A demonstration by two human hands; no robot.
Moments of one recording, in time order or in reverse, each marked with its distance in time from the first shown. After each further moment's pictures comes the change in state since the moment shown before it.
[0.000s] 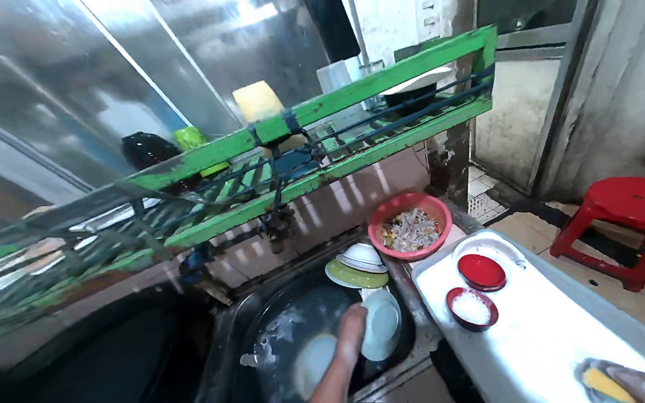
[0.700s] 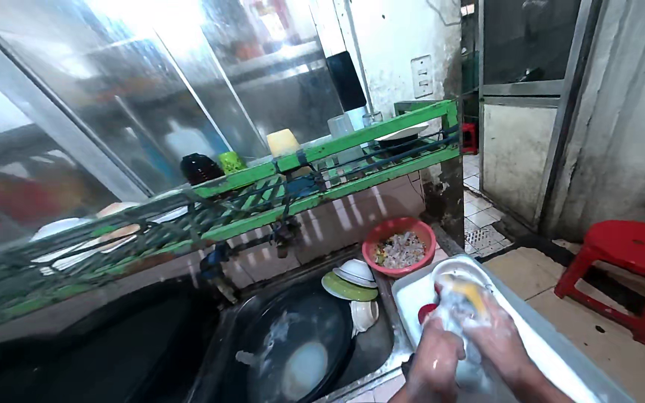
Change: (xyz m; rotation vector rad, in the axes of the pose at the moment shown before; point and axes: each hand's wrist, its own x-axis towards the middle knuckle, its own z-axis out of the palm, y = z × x) left_hand -0.195 0.193 0.103 -0.500 -0.351 0.096; right_hand 0.045 -0.103 -0.036 0.912 0.650 -0.366
